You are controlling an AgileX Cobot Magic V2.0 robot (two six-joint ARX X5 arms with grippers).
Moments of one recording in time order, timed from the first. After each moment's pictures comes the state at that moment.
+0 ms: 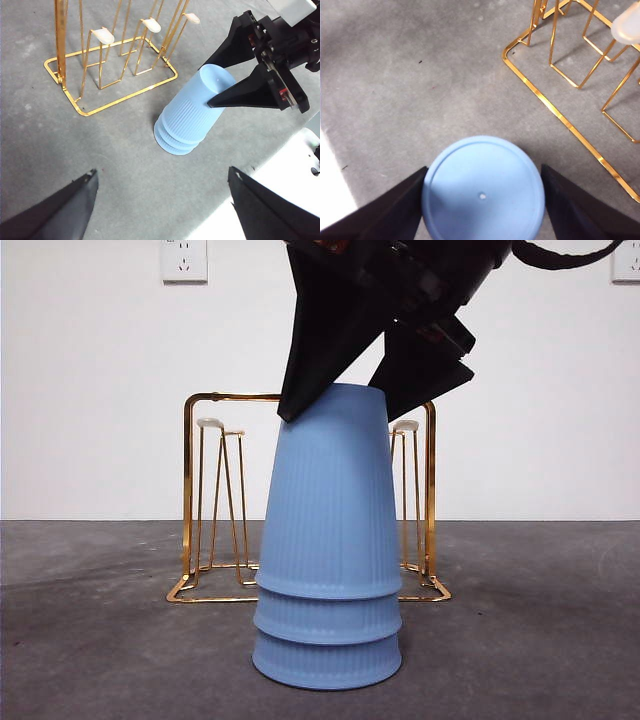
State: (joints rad) left arm -0.16 0.53 0.87 -1.02 0.58 0.06; right arm 0.84 1.36 1.02 -0.52 -0.19 0.03
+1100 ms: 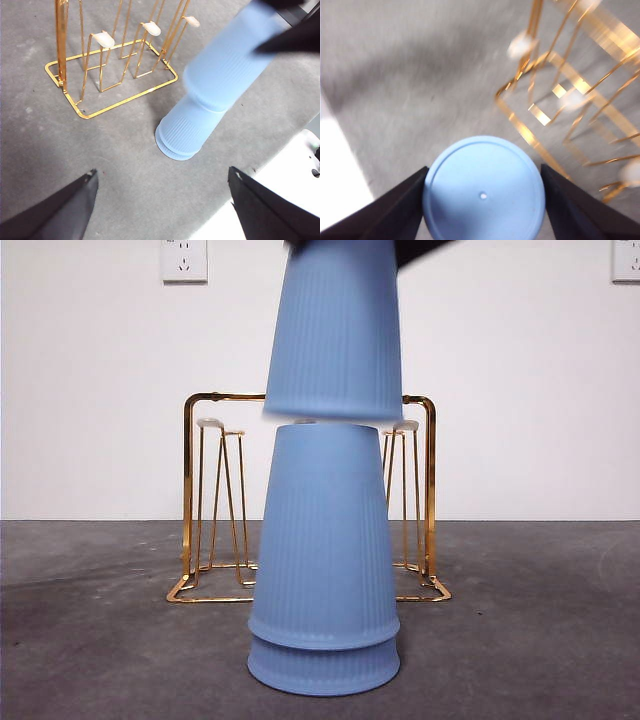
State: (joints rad) left arm -0.16 0.53 0.87 -1.01 0.58 0.06; right arm 0.86 1.29 1.32 -0.80 -0.12 0.01
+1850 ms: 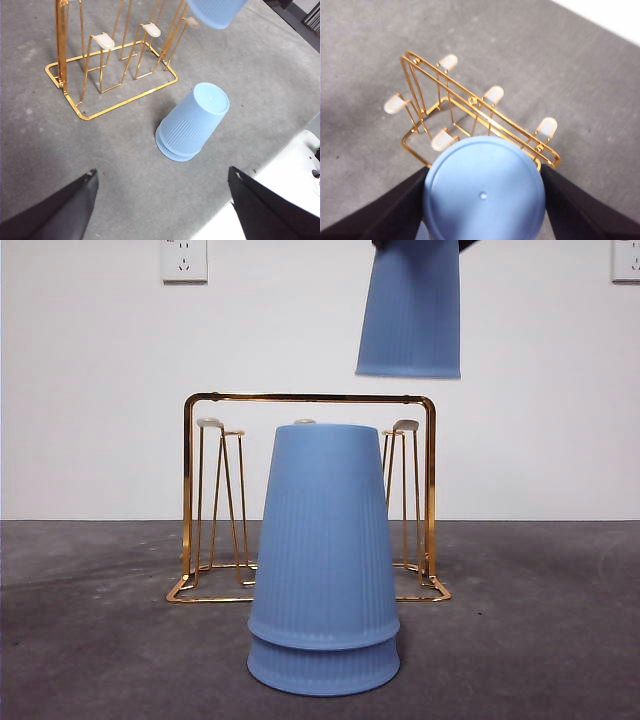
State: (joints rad) left arm -0.16 0.53 0.87 -1.01 0.58 0.06; right arm 0.62 1.32 1.41 -0.75 -0.03 -0.03
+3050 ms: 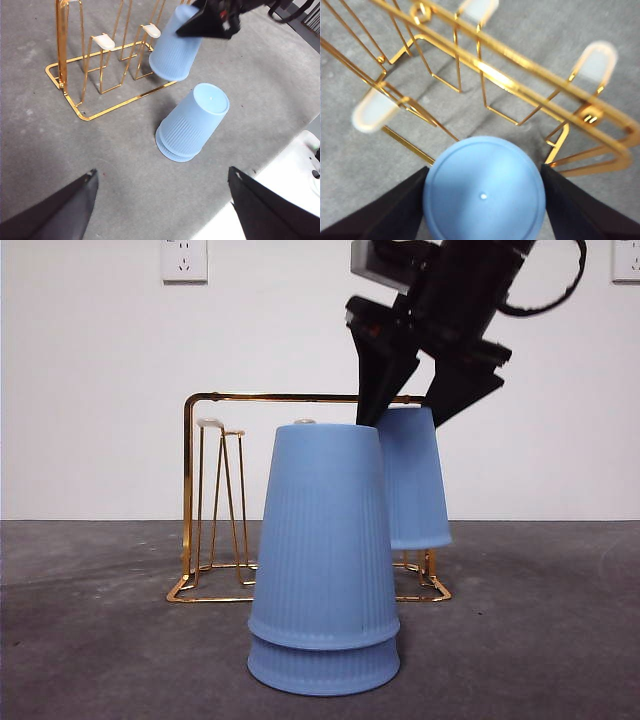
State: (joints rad) left arm -0.16 0.53 0.87 -1.01 0.58 0.06; right arm 0.57 1.55 1.22 -0.53 -0.09 0.03
